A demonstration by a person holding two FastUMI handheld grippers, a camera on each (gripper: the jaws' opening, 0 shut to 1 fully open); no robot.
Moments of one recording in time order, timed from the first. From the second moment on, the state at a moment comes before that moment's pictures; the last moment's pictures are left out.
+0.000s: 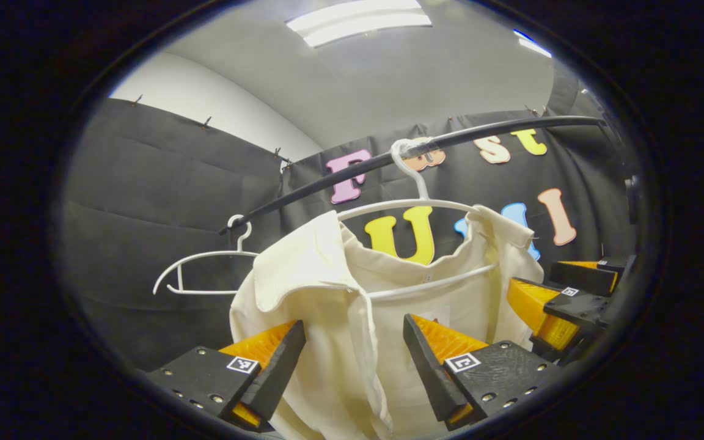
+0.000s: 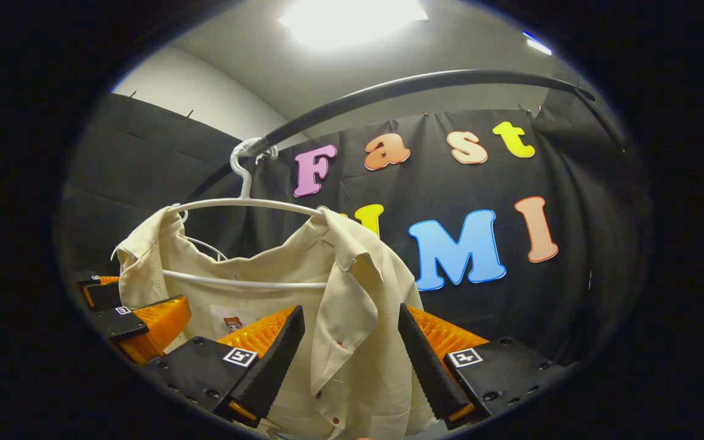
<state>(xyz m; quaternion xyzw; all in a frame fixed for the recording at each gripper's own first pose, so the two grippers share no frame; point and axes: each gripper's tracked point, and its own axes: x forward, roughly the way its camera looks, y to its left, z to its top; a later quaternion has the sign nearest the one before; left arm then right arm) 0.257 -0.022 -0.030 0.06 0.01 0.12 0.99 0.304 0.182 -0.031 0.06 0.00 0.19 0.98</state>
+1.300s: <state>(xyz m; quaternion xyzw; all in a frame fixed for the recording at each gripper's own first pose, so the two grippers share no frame) 0.256 0.042 -0.016 0.08 -0.02 0.21 0.97 0.386 0.135 -0.036 0.02 -0.03 0.03 1.00</state>
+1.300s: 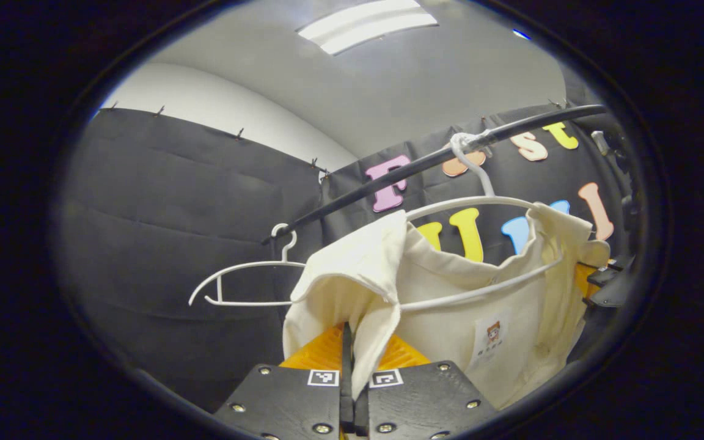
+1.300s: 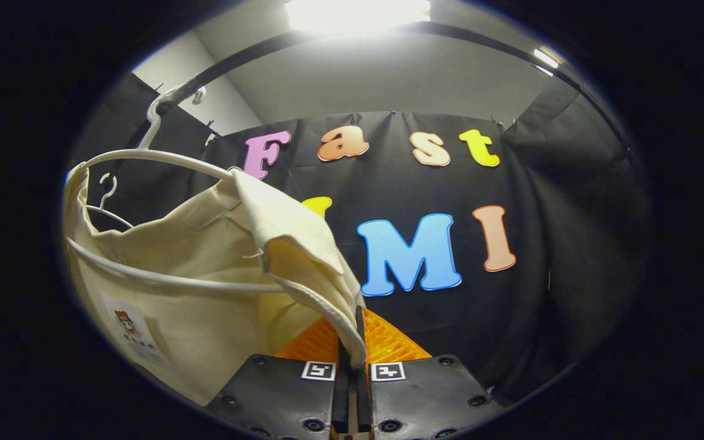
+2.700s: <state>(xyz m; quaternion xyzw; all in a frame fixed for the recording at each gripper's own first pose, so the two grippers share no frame) 0.239 0.079 0.058 0.13 -0.05 0.19 0.97 0.418 0.108 -0.007 0.02 -0.06 0.03 1.00</state>
